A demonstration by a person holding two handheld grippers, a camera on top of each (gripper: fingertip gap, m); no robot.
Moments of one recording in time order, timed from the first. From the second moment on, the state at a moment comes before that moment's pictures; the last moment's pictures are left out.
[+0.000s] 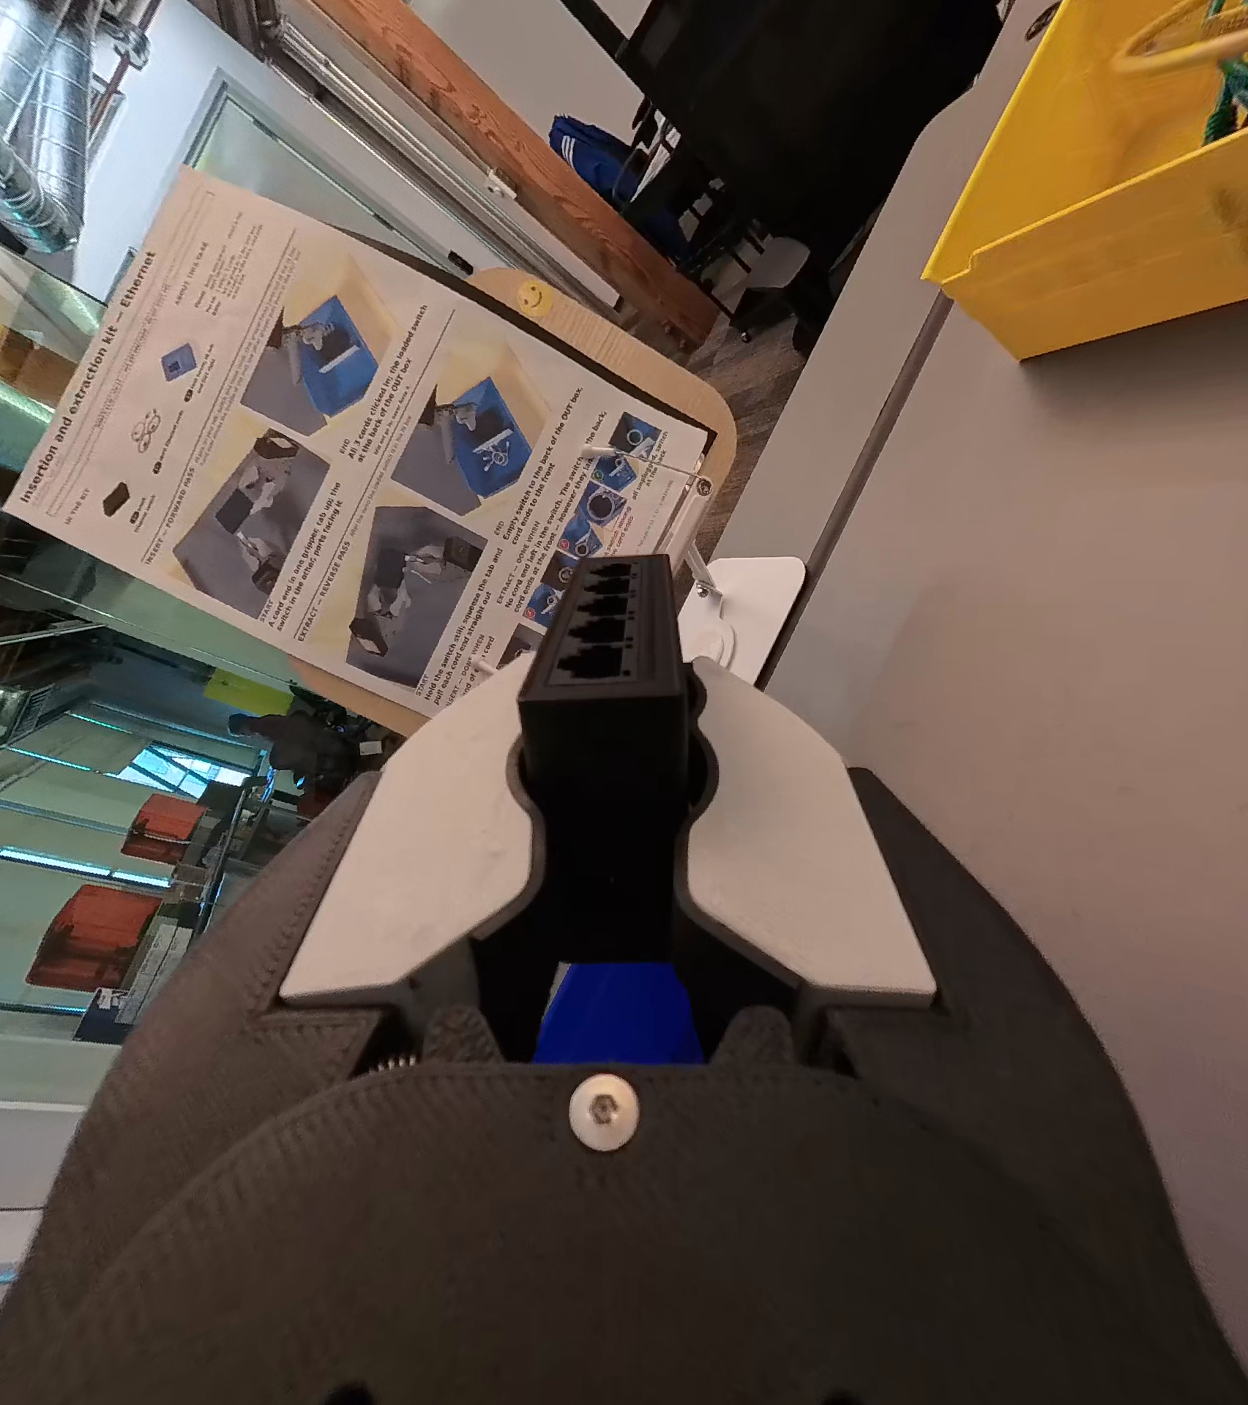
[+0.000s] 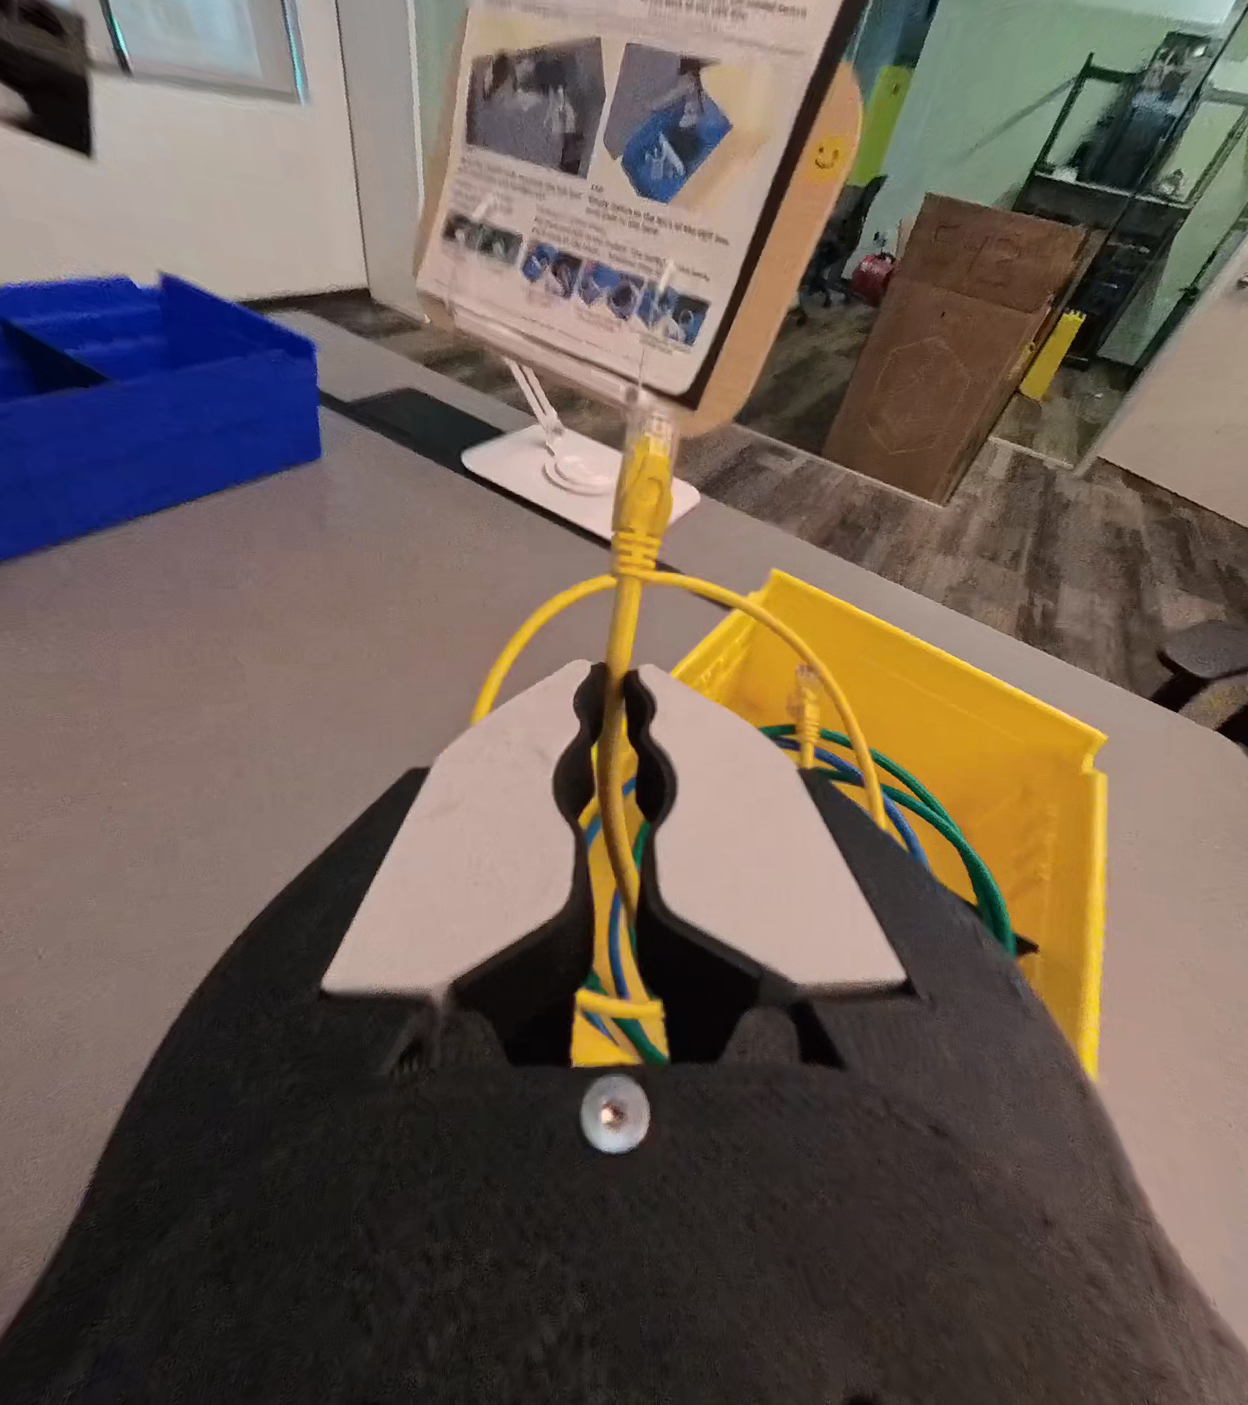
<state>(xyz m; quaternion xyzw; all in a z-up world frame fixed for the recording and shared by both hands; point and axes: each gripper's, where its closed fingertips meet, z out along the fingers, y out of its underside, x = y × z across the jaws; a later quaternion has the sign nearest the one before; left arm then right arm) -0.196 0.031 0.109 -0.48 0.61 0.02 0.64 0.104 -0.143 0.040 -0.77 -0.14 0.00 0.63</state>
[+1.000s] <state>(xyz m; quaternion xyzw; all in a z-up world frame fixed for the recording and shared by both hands) -0.133 -0.081 0.064 -0.33 0.75 -0.20 0.53 -0.091 -0.131 0.085 -0.64 -0.46 -0.13 0.61</state>
